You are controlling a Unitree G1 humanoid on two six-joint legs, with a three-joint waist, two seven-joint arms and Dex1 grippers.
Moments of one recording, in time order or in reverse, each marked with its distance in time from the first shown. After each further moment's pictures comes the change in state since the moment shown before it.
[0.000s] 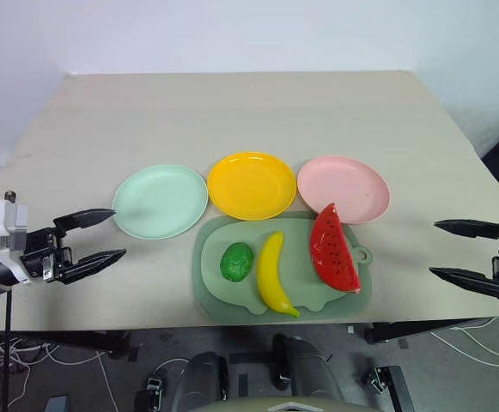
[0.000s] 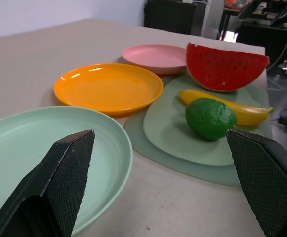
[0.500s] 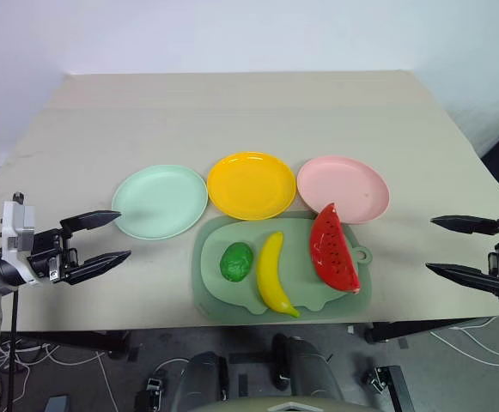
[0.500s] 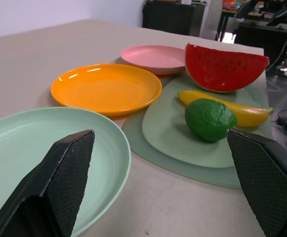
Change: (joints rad) left arm -0.005 -0.014 -0.008 0.000 0.003 -0.018 0.016; right arm -0.045 0.002 0.033 -0.009 -0.001 0.014 -0.010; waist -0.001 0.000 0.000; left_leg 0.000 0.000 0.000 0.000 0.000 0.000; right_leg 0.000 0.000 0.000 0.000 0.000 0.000
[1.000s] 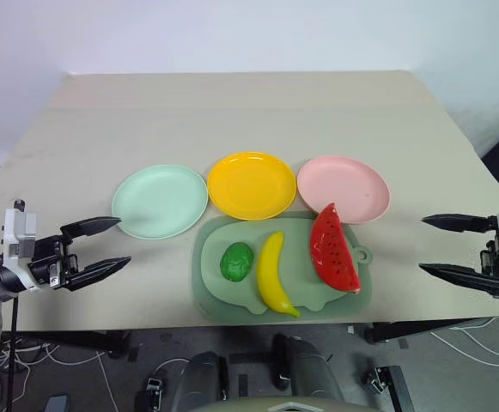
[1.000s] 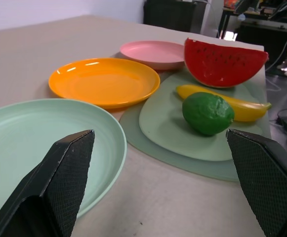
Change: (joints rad) left arm 0.035 -0.005 0.000 -0.002 0.001 -0.022 -0.007; right arm -0.003 -0.001 0.003 -0.073 0.010 0.062 -0.003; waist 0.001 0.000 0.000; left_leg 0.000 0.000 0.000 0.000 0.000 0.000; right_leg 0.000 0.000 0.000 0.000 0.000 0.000
